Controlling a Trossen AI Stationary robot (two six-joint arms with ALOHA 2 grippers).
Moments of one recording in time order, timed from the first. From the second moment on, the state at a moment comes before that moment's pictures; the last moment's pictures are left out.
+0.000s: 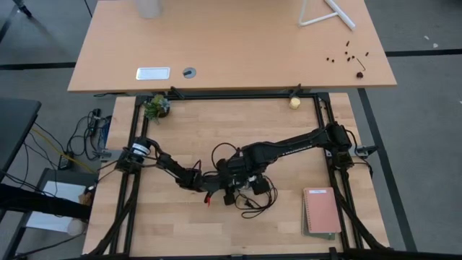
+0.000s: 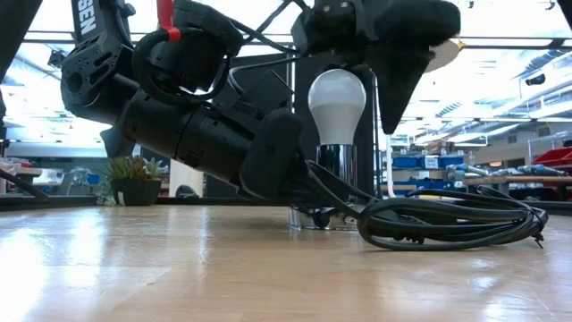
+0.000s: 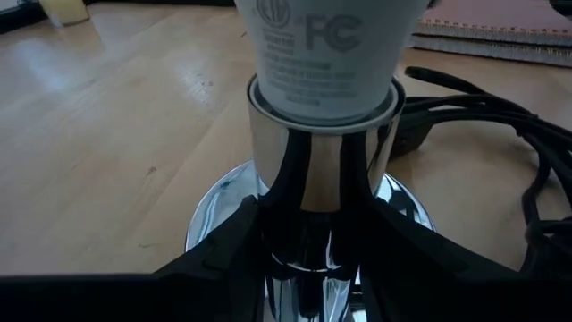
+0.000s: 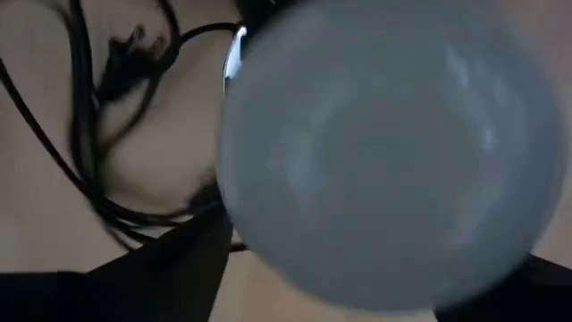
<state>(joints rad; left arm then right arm) -0.29 2.10 0.83 0.89 -0.48 -0.21 0.18 2.01 1.73 -1.27 0.03 -0.08</state>
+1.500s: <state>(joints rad) -0.30 2.10 0.83 0.89 -0.48 -0.23 0.16 2.01 1.73 -1.09 -0.04 -0.28</state>
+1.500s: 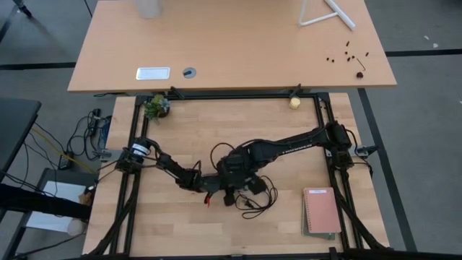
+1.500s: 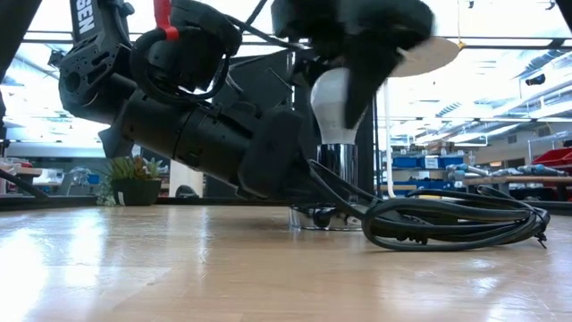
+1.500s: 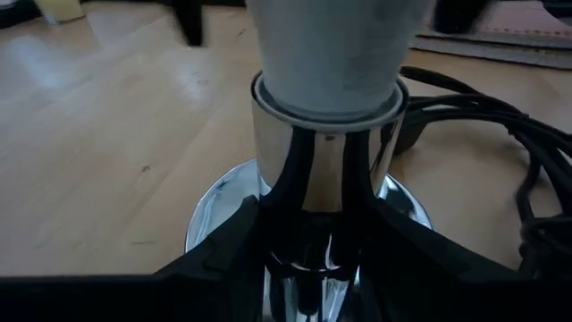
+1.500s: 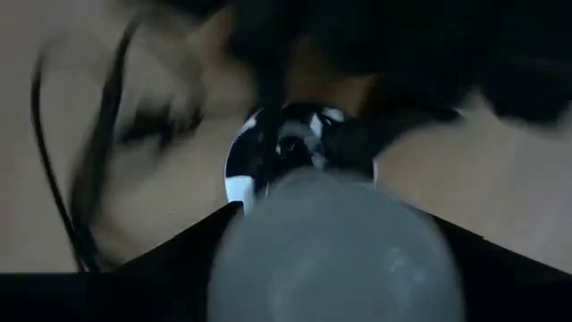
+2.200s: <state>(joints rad) -0.30 2.10 0.83 0.90 -0.46 -0.14 0.22 2.01 1.77 -1.09 0.12 -0.62</state>
